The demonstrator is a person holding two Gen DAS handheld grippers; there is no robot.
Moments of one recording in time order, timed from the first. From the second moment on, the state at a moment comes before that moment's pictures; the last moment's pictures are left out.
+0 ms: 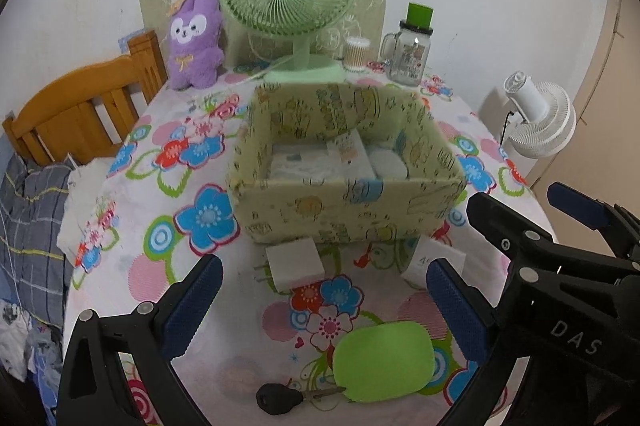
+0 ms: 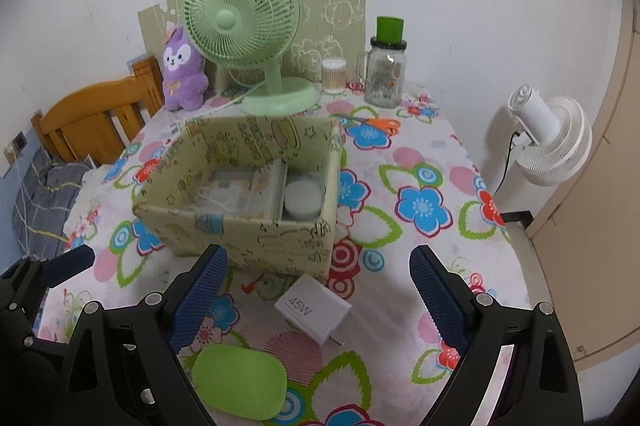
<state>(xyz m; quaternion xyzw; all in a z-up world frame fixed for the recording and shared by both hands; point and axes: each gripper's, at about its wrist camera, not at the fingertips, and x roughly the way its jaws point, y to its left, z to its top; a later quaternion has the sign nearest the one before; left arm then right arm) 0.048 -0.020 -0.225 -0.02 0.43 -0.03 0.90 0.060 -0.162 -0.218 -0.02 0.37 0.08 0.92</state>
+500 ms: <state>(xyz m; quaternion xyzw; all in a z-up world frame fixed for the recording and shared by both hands) 0.046 -0.016 -0.270 -0.01 0.45 -0.02 0.90 0.062 -0.157 -0.271 -0.01 0.41 0.07 0.91</state>
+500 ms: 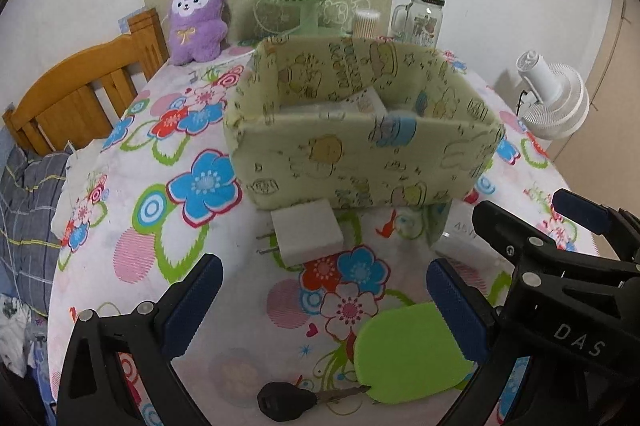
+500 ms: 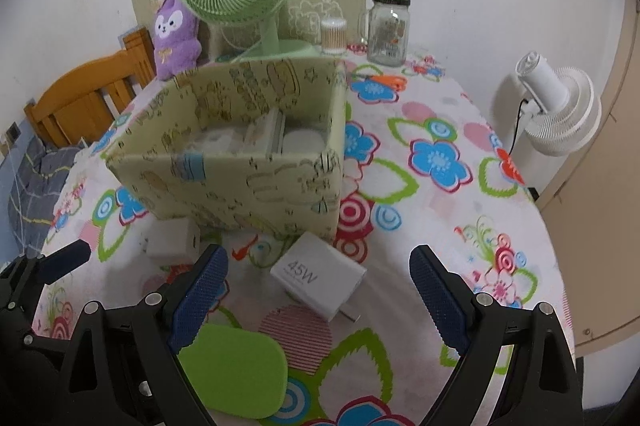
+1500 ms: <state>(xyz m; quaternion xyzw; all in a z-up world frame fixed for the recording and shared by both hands) 0.041 -0.036 -0.323 -0.02 0.47 0.00 0.88 0.088 -0.145 -0.334 -0.06 0.44 0.11 0.89</state>
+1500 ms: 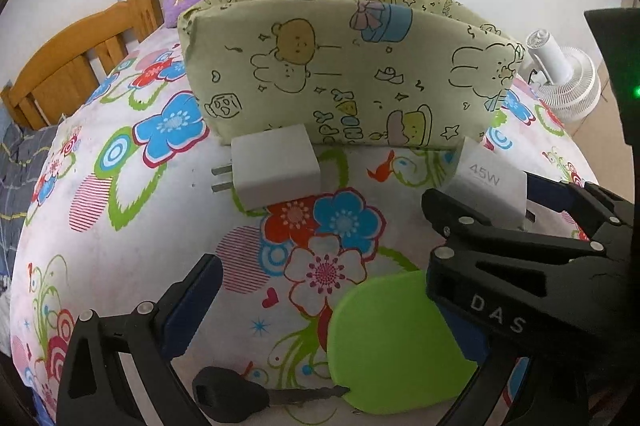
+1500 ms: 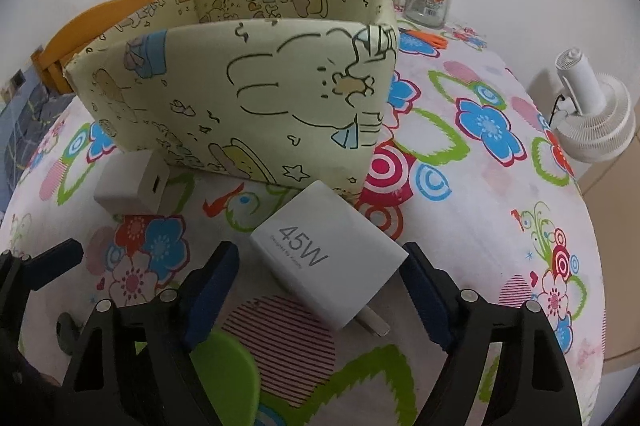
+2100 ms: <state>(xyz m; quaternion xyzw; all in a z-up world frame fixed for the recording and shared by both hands) 0.051 -0.037 -0.321 -0.02 0.47 0.00 0.88 0.087 -0.167 -0.327 -0.04 0.44 0.07 0.89</state>
